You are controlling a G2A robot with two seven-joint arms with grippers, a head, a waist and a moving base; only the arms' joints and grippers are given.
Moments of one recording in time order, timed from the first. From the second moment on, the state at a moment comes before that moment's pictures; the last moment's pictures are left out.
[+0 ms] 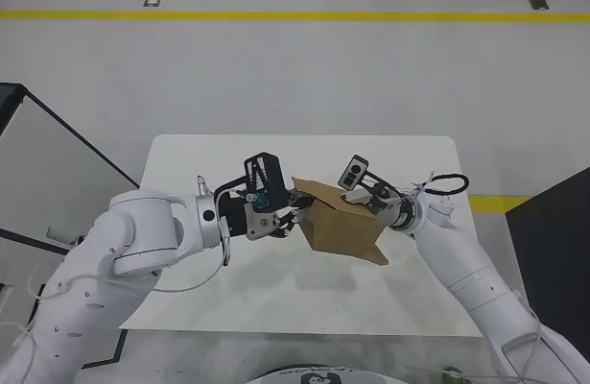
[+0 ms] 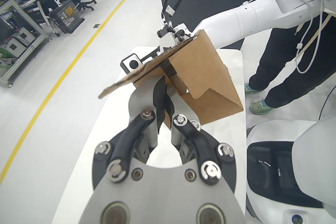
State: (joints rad) left arm 1.20 -0.90 -1.16 -2.20 0.74 -0.62 -0.63; right arm -1.10 -1.15 1.01 -1.32 1.21 0.24 1.51
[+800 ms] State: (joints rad) left arm 1.25 -0.89 -1.27 -2.24 0.79 -0.61 -0.59; right arm -1.13 -1.16 1.03 -1.33 1.23 0.27 1.50
